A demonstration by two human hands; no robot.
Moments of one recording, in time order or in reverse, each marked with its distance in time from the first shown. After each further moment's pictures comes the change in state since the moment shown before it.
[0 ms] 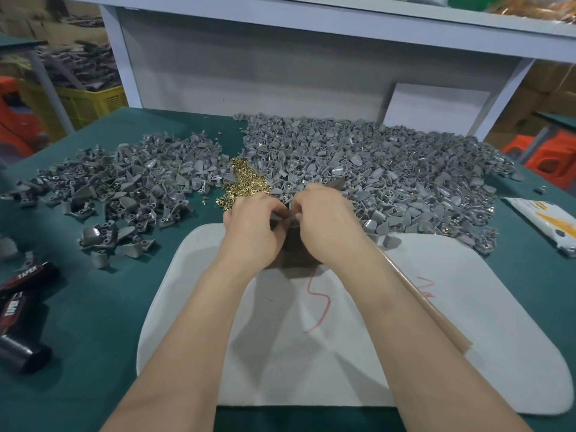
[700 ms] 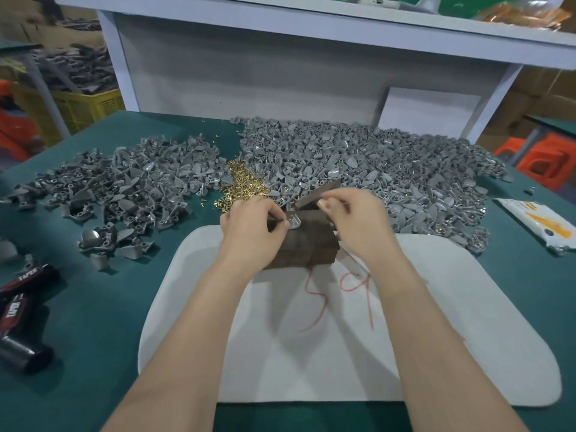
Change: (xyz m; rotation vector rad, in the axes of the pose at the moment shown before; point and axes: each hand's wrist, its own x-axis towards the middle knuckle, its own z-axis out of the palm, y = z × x) left_hand -0.001 0.000 0.002 -0.023 0.006 -0.044; right_hand -0.016 0.037 -0.004 0.517 0.120 0.319
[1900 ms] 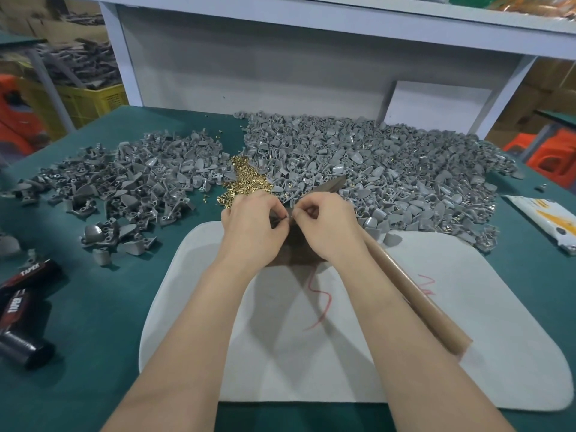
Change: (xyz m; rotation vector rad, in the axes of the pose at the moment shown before) left_hand 0.000 -0.002 0.000 -0.004 0.022 0.017; right_hand 0.000 -0.017 0.036 0.030 -0.115 0.009
